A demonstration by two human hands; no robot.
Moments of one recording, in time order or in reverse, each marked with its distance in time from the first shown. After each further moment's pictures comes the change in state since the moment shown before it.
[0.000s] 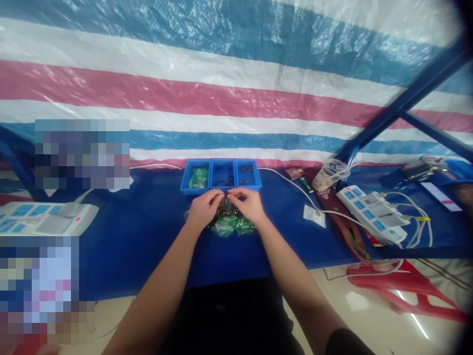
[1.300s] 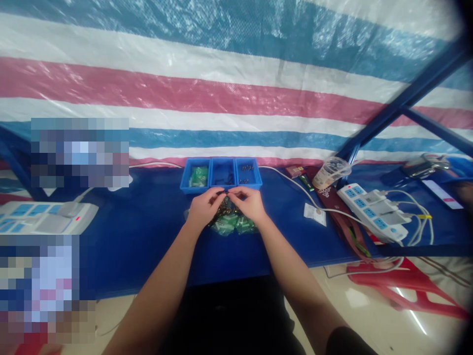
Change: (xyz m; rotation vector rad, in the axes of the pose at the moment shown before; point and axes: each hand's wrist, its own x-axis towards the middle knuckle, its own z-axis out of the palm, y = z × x) left_hand -0.001 0.003 0.000 -0.006 -0.001 -0.037; right_hand -0.001 -0.007 -0.002 -0.061 0.023 -0.037
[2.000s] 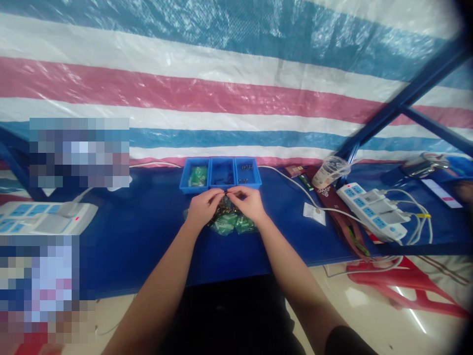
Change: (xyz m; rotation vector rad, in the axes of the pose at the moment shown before) left_hand 0.001 -0.002 0.000 -0.012 -0.008 0.030; right_hand 0.000 -0.001 -0.001 -0.007 -0.007 -0.022
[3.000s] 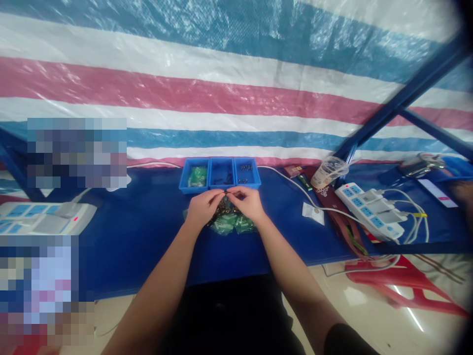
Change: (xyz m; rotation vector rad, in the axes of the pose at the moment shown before) left_hand 0.001 0.002 0.000 0.032 0.015 0.052; right_hand 0.000 0.004 0.001 0.001 -0.008 0.018
